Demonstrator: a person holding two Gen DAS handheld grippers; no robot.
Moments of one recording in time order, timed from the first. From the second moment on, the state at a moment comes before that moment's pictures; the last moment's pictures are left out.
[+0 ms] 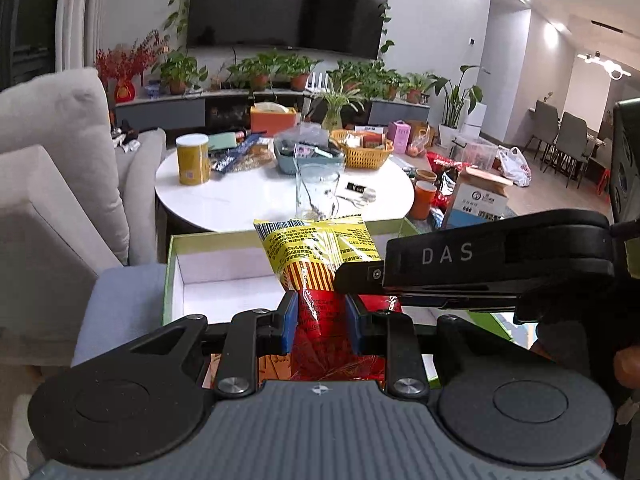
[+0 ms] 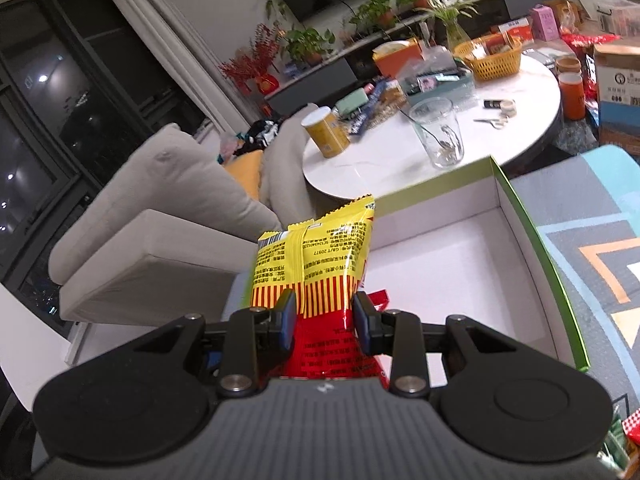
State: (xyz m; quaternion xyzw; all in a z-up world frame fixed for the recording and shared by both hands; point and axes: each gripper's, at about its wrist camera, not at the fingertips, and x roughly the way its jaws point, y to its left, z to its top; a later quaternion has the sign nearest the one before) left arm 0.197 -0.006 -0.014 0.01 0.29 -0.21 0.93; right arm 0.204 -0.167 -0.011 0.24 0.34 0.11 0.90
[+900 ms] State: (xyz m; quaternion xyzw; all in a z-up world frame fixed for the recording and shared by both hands) left arm 0.163 0.000 -0.013 0.05 0.30 -0.13 0.94; right arm 0.156 -0.166 -0.003 0.21 0.37 0.09 0.90
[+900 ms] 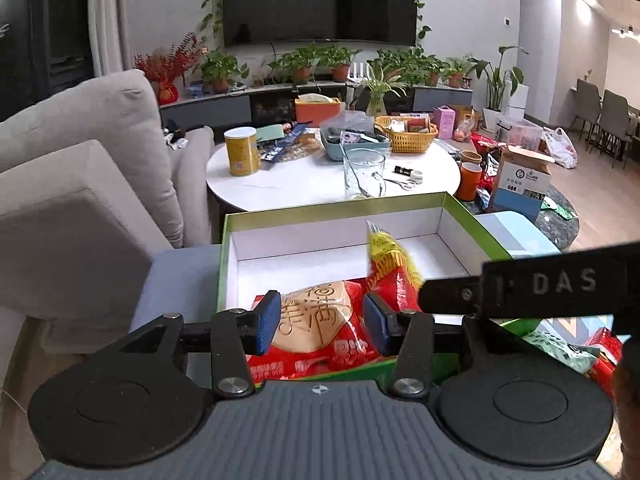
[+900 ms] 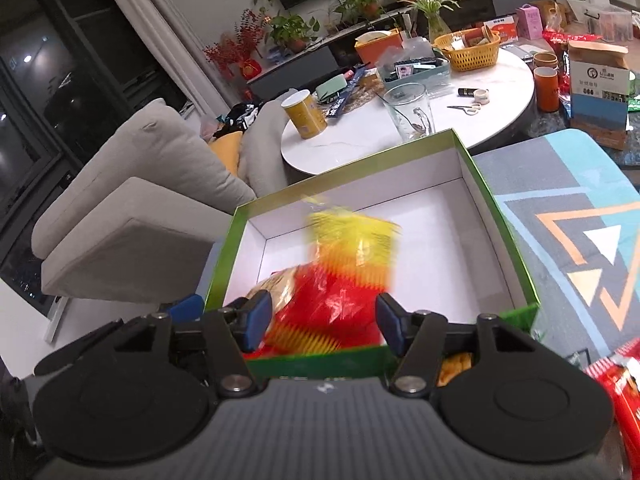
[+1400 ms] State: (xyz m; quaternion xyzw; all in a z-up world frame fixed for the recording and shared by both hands) left arm 0.086 0.010 0.002 0.03 0.30 -0.13 0.94; right arm 0.084 -0.166 0.009 0.20 0.36 0.11 0.91
